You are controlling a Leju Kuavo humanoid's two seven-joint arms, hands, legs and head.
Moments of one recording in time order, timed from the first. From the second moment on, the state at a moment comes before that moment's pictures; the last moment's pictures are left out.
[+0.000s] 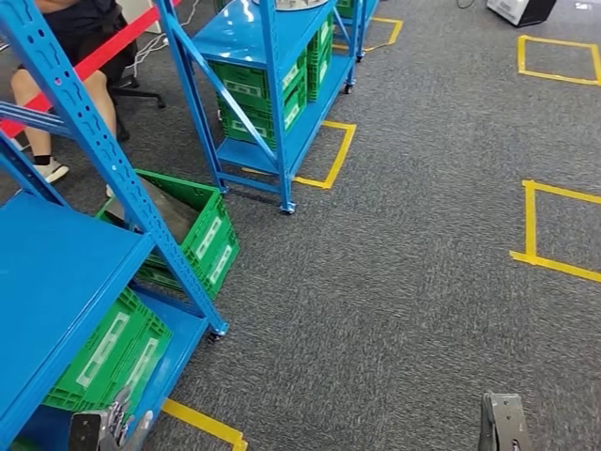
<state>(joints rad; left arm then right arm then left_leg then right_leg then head) 0.40 0.11 -0.14 -1.39 0.28 0.26 -0.26 0.43 -0.03 -0.11 -1.37 0.06 -0.20 -0.08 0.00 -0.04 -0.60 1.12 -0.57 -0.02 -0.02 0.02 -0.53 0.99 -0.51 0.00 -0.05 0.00</state>
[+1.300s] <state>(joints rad) 0.40 0.12 -0.15 -1.39 0.28 0.25 -0.27 0.40 -0.04 -0.10 -1.28 0.04 -0.21 -0.13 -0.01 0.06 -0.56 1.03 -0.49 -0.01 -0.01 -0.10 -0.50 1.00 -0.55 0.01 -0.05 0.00</state>
